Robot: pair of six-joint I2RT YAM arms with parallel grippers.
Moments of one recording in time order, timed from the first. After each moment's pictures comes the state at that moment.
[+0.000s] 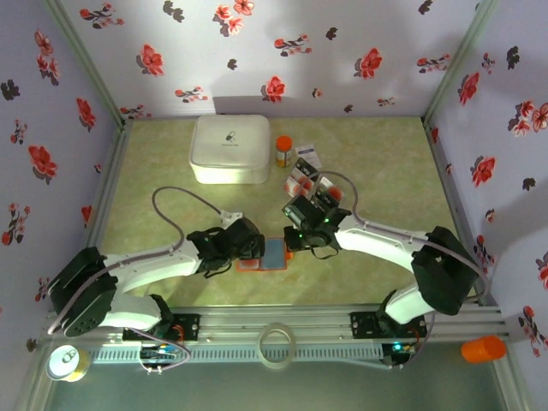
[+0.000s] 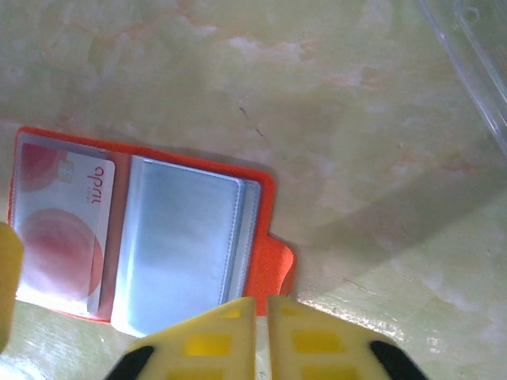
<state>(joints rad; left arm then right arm) -1.01 1.32 0.70 -0.43 -0.36 -0.88 0.87 1.49 0.91 -0.53 -0.04 0.65</state>
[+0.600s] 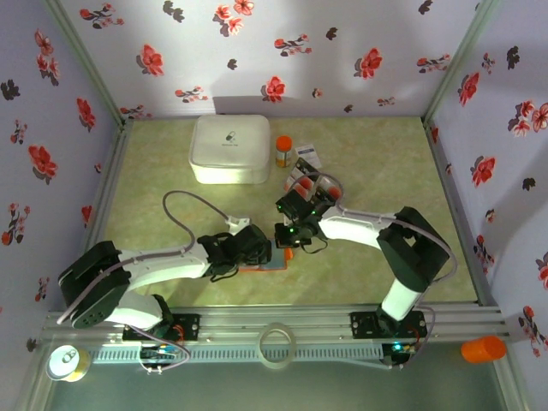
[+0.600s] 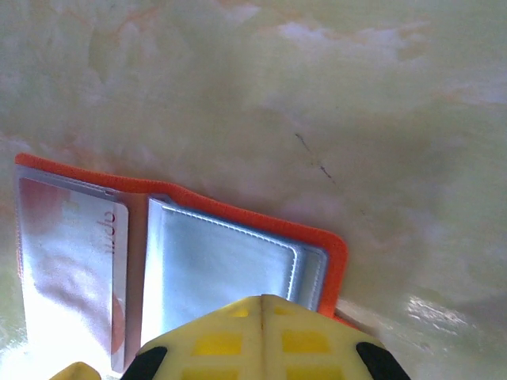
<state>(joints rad) -1.06 1.39 0.68 -0.36 -0.36 -0.93 0.82 1.70 0.96 -0.40 -0.24 0.66</state>
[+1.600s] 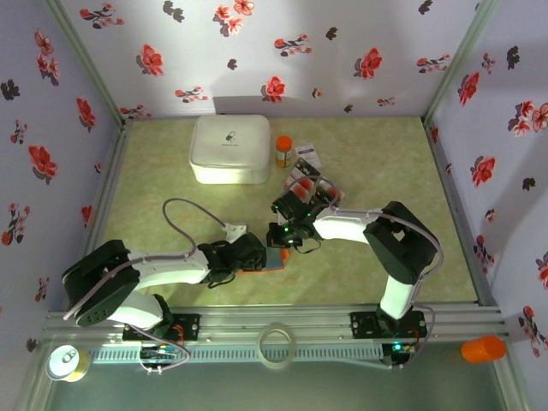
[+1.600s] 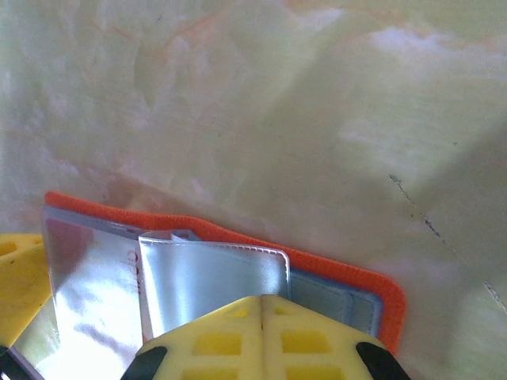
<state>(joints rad) -1.07 1.42 0.57 -0.22 -0.38 -0.93 0.82 1.78 0.95 -0.24 -0.34 0.73</state>
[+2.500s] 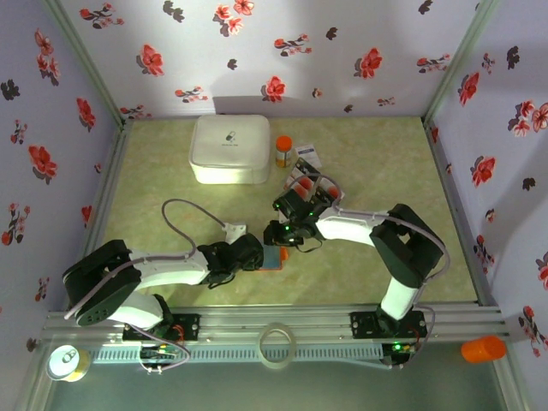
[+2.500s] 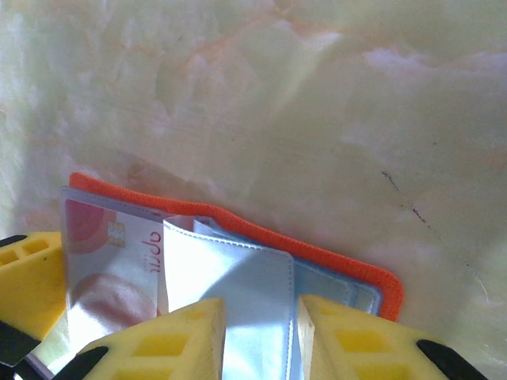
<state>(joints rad) -1.07 1.42 0.55 -0.17 -0.40 -0.91 0.82 1.74 0.95 -0.26 -0.32 0.75</state>
